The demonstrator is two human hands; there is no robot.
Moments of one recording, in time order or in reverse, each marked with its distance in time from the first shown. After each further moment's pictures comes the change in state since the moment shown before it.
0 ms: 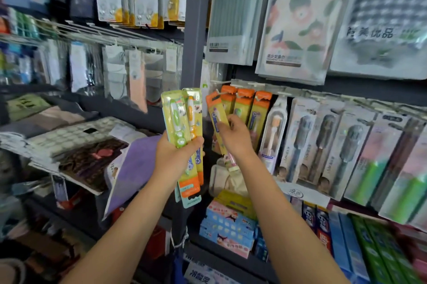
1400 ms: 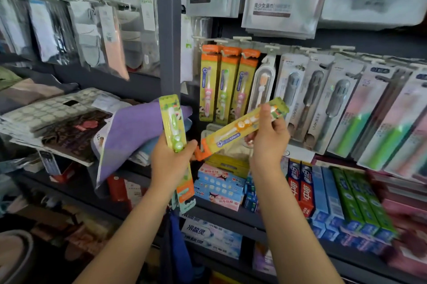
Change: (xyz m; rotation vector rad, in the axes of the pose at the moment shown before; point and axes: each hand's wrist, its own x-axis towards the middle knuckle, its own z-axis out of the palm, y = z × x) left_hand -0.054 -0.059 -0.004 0.293 -0.010 -0.105; right_hand -0.093 0.033 -0.051 0.509 0.582 0.134
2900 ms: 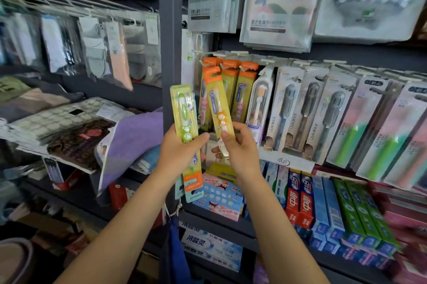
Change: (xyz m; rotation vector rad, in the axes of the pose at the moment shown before) left_hand 0.019 0.037 0.010 -0.064 -0.139 0.089; right_hand -0.016 0.008 0.011 -0.254 -0.484 0.056
